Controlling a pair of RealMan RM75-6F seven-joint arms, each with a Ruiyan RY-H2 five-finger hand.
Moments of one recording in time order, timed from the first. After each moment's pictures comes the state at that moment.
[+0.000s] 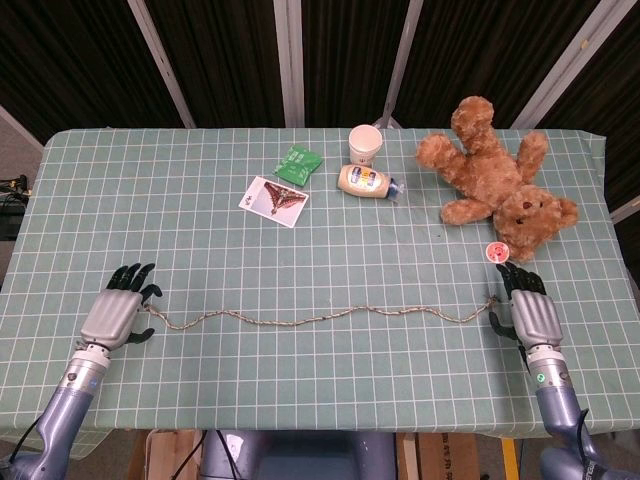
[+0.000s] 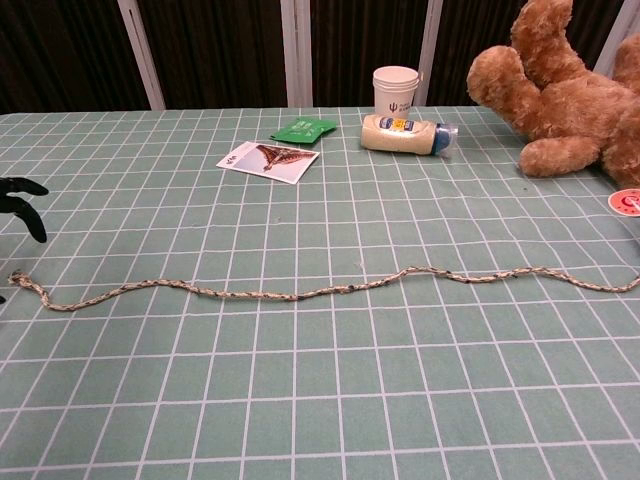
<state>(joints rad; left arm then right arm) -0.40 -1.33 -0.04 -1.61 1.23 1.17 0.37 0.34 -1.35 0.16 -1.45 -1.09 1.09 -0.14</state>
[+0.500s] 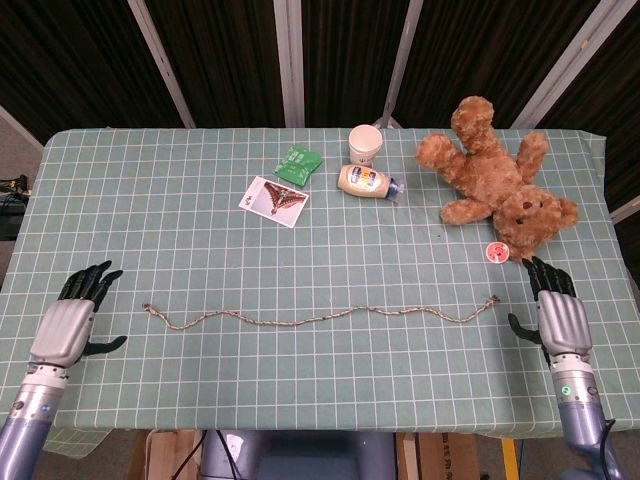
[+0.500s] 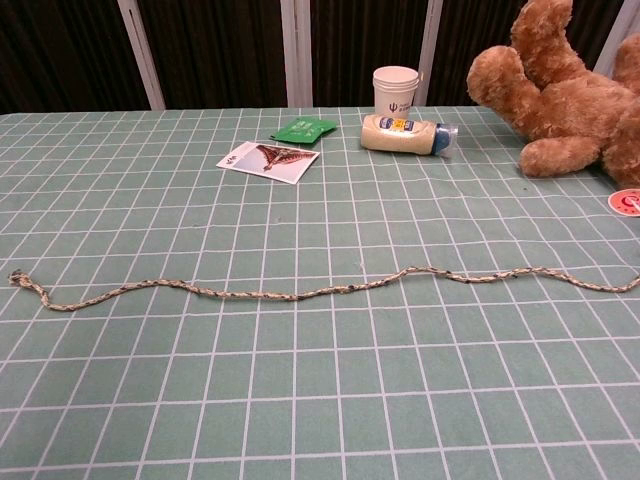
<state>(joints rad) -0.24 -1.19 0.00 -1.72 1.39 1.40 0.10 0.26 -1.22 0.15 -1.62 -1.18 1.26 -0.11</state>
